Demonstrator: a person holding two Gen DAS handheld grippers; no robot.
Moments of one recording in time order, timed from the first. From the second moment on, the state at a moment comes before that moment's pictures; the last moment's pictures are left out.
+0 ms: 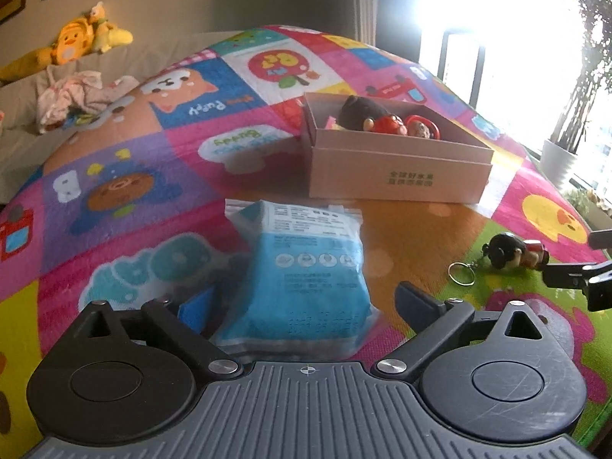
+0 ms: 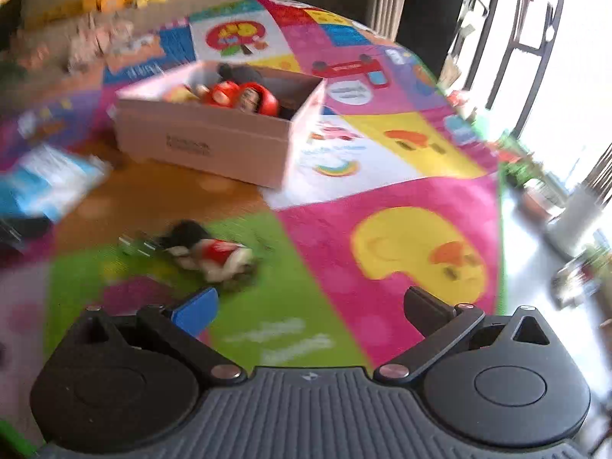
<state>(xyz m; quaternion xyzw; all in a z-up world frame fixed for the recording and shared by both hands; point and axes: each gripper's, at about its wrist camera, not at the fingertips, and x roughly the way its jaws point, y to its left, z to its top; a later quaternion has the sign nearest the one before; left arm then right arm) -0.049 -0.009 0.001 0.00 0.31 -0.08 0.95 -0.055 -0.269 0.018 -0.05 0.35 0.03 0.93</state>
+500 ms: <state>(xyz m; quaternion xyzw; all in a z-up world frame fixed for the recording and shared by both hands) -0.046 -0.005 -0.001 -0.02 0.31 -0.07 0.95 -0.022 -0.232 0.009 0.02 0.38 0.04 0.92</state>
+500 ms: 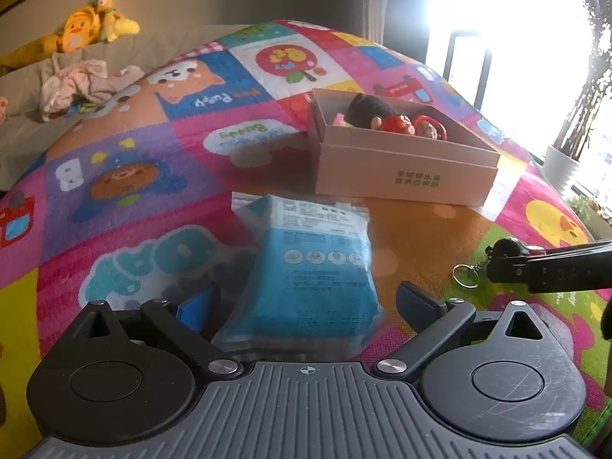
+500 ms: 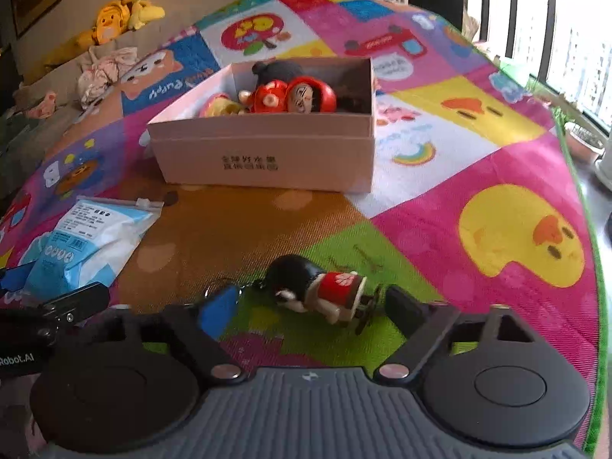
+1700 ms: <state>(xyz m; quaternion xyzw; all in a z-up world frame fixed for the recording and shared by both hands) 0.075 -0.062 0.049 0.03 0.22 -0.10 0.97 -0.053 -0.309 0.121 0.06 0.21 0.09 0.97</state>
